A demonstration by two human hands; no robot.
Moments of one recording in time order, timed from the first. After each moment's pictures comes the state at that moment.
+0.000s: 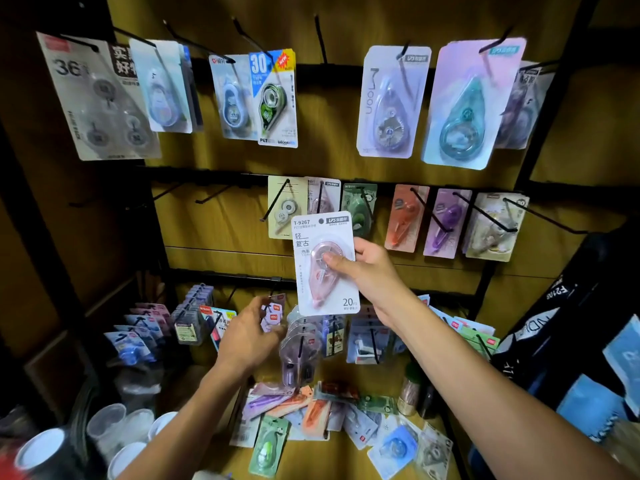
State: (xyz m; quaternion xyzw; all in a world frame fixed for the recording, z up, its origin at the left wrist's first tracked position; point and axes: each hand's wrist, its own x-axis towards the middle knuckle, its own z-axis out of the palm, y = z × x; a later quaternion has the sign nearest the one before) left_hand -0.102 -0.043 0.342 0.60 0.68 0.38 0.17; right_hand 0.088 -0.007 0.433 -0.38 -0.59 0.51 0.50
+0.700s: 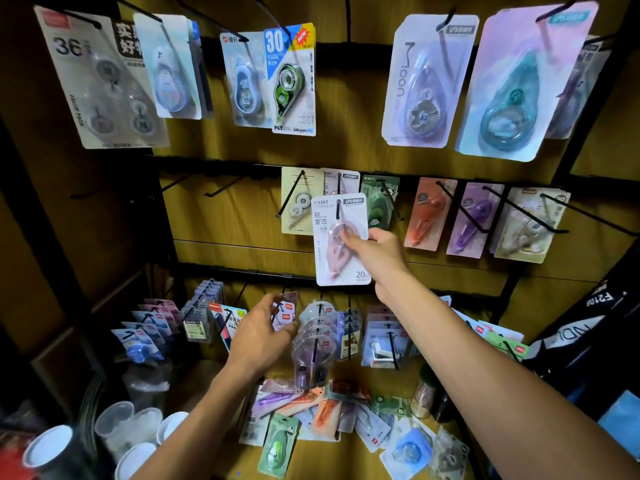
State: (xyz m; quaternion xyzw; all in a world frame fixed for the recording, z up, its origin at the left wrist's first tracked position) left_hand -0.112 -0.022 0.333 0.60 0.67 0.40 0.19; right_hand 0.058 0.064 0.422 -0.50 -0.49 0.46 0.54
